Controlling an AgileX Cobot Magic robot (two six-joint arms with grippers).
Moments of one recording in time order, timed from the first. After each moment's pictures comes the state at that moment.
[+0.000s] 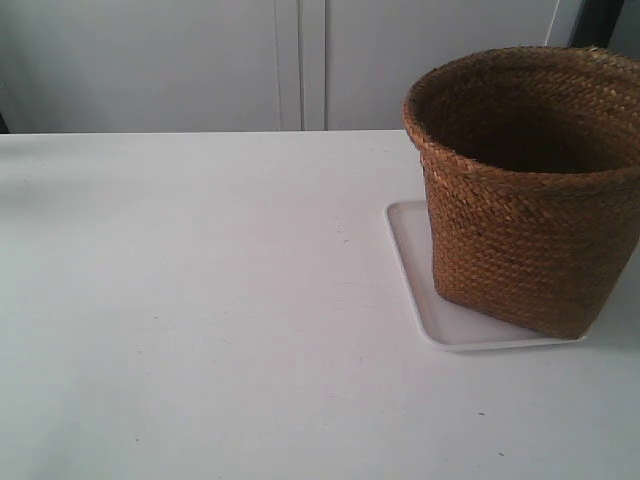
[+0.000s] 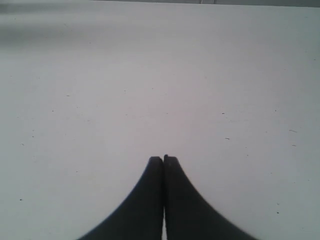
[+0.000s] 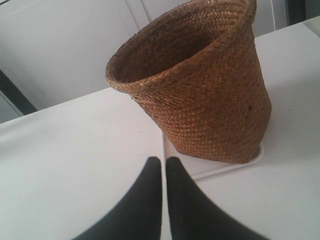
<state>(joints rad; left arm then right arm) -0.10 0.00 0.02 -0.16 0.39 0.05 0.00 0.00 -0.64 0.22 1.00 0.22</state>
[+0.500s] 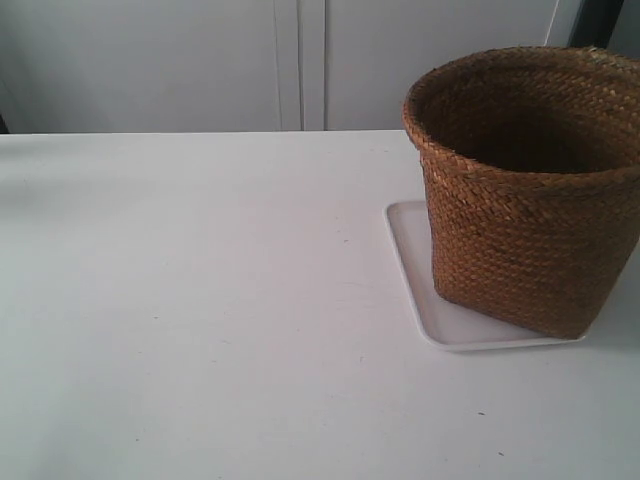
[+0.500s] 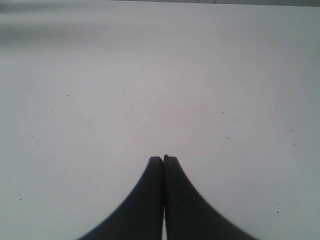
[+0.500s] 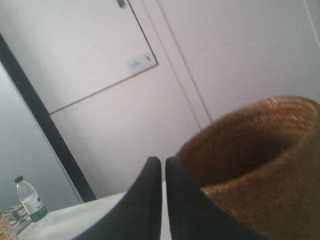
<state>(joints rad) -0.10 0.00 0.02 -0.16 0.39 0.05 0.00 0.00 -0.51 0.54 0.50 -0.04</state>
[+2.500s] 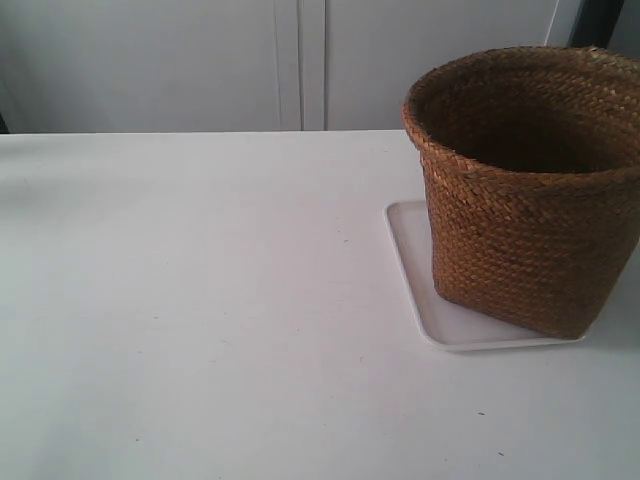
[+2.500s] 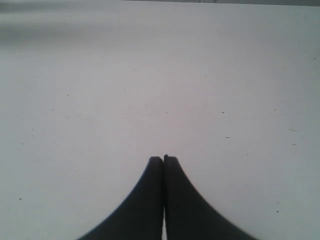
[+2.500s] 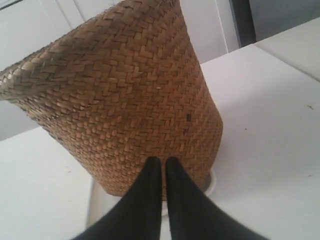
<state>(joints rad) -0.10 0.00 0.02 -0.16 0.40 0.05 0.00 0.01 -0.01 -0.03 0.22 0.37</state>
